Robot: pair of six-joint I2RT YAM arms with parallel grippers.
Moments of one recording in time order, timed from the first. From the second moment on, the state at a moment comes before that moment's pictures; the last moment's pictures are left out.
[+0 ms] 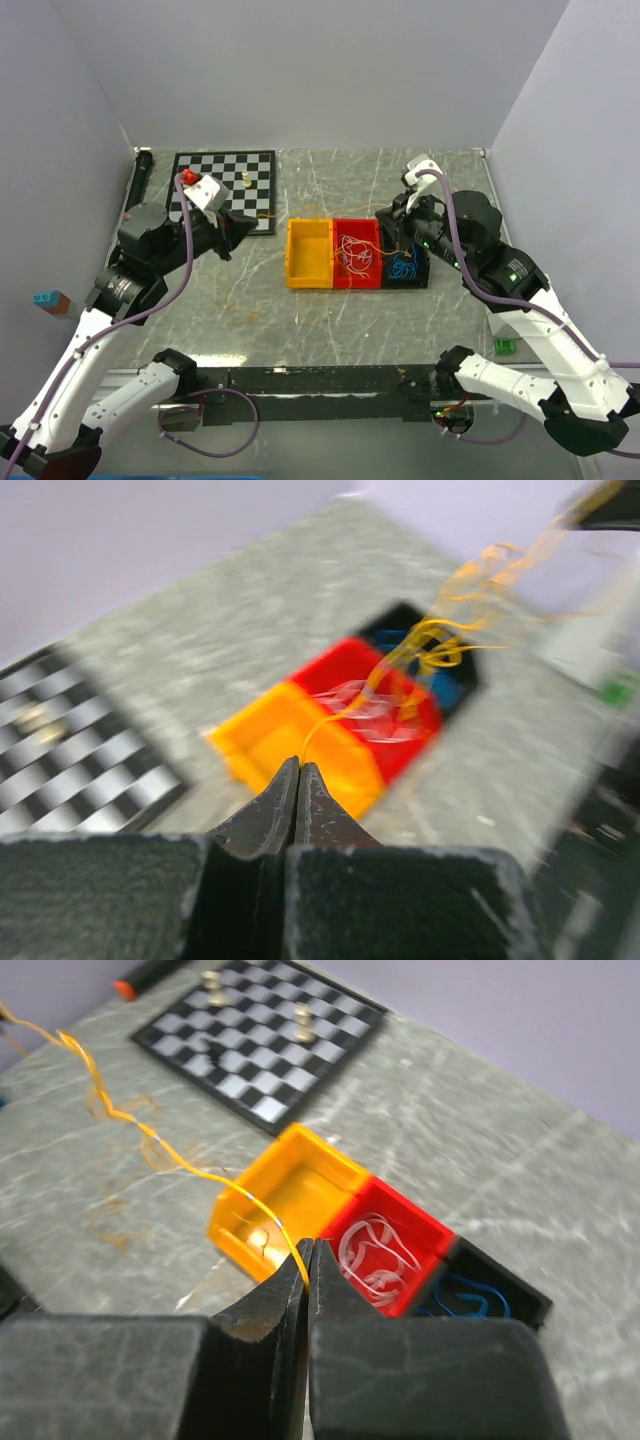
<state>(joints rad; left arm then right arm) -0.45 0.80 1.06 -0.38 0.41 -0.05 0.68 0.91 1.27 -0.59 -0.01 -0.01</state>
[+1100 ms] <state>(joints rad) -0.37 0.81 1.12 -0.55 0.34 0.08 0.56 0.74 1.20 -0.44 -0.27 0.23</state>
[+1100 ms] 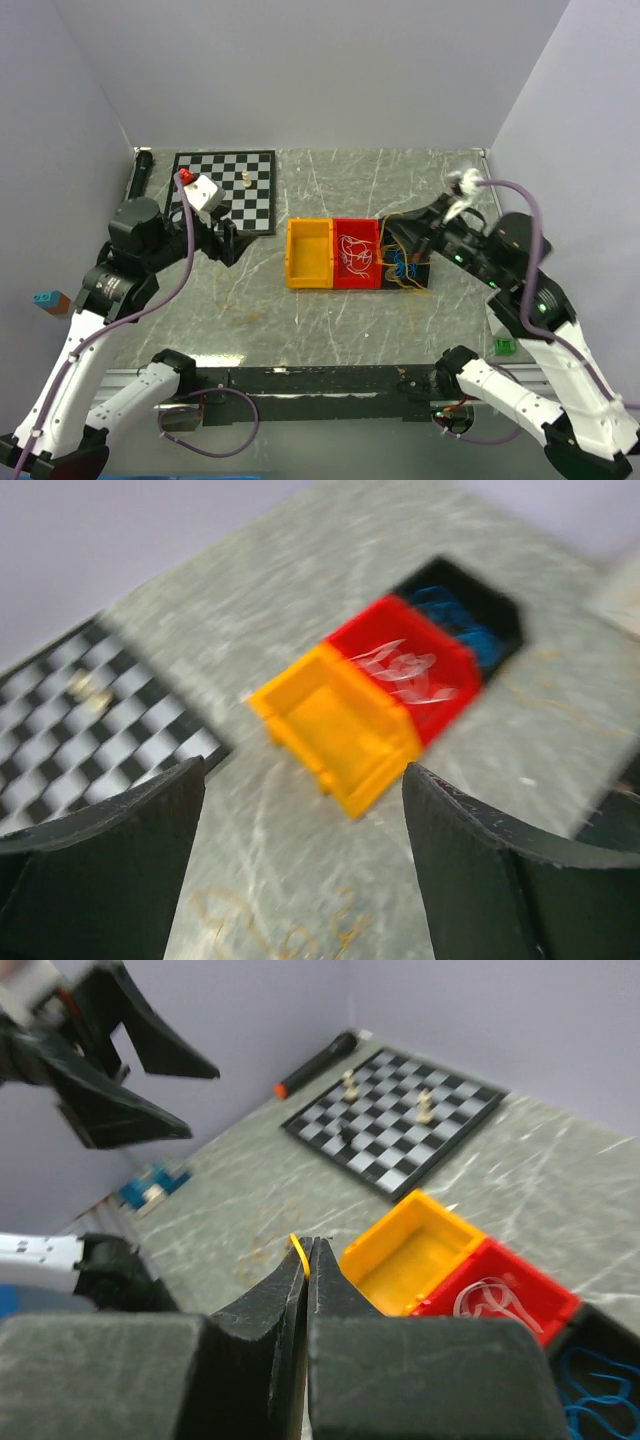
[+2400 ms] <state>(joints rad) -0.62 1.08 0.91 0.04 0.83 -0.24 0.59 0.97 1.39 -0.20 -0.63 0.34</state>
